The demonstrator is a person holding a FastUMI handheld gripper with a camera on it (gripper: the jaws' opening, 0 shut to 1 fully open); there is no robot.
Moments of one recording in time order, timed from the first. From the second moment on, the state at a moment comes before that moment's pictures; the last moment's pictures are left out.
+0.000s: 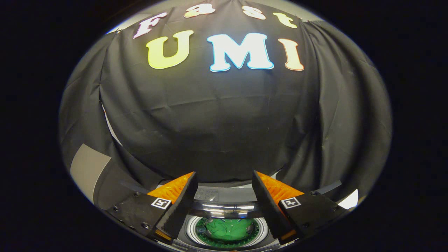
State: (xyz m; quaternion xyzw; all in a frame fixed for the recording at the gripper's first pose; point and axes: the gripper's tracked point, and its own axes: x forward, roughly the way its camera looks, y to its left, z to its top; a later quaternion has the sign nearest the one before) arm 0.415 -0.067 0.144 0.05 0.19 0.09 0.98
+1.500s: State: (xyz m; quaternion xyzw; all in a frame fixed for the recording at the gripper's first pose) arm 0.120 -0.053 -0.018 0.02 0.04 0.07 1.00
